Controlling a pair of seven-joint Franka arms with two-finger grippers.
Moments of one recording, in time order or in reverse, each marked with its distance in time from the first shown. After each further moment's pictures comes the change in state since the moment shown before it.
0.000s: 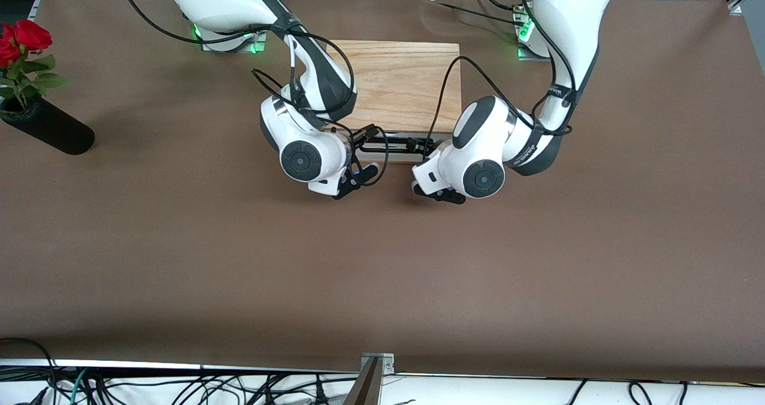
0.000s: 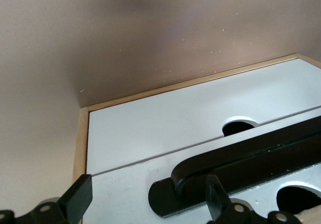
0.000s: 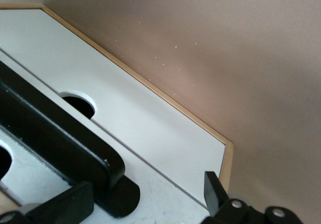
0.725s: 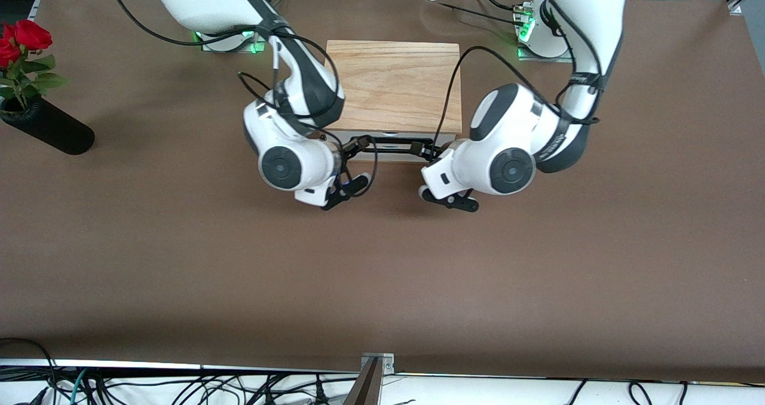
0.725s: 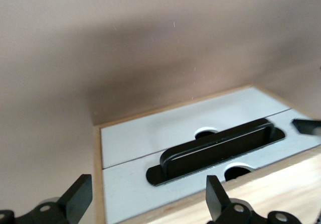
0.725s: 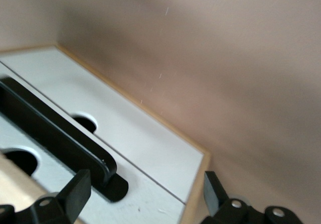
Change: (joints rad) left arm 0.050 -0.051 0.019 0.142 0.000 -0.034 0.000; right arm -0.069 0.003 -0.013 0.135 0.003 -0.037 -0.003
